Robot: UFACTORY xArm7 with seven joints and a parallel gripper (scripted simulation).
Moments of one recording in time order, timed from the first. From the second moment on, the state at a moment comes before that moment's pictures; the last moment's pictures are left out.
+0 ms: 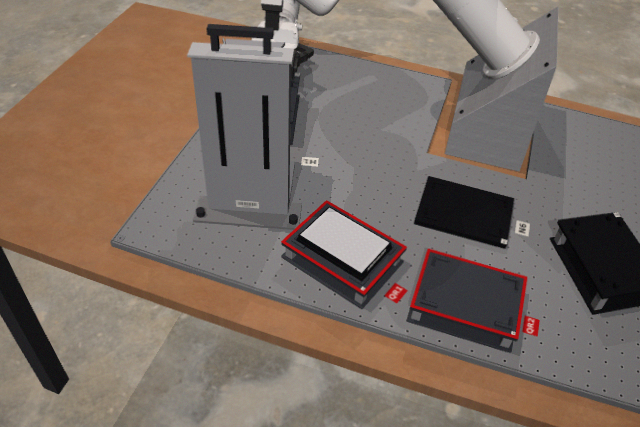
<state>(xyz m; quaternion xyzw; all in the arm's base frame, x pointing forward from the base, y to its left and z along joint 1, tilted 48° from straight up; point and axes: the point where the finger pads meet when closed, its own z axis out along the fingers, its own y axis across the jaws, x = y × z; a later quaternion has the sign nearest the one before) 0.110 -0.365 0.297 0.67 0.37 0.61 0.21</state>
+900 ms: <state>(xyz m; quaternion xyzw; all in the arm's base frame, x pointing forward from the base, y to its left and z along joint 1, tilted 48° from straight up) 0.110 -0.367 0.296 0.67 0.37 0.61 0.21</state>
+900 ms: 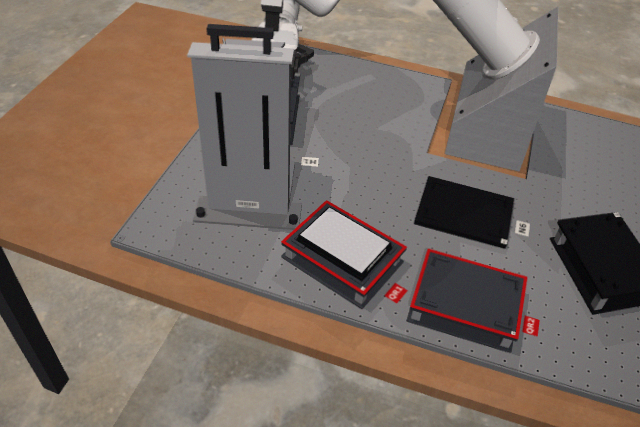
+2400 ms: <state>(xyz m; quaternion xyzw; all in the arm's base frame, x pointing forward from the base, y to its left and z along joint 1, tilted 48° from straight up) 0.096 -0.369 0.298 0.67 0.37 0.61 0.21</state>
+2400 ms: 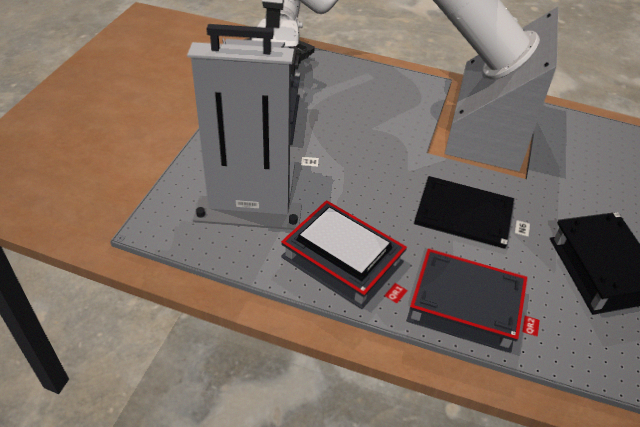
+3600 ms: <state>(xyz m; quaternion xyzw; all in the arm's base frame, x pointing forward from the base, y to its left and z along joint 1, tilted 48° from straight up) 0.052 -0.377 0.306 0.67 0.37 0.61 0.21</state>
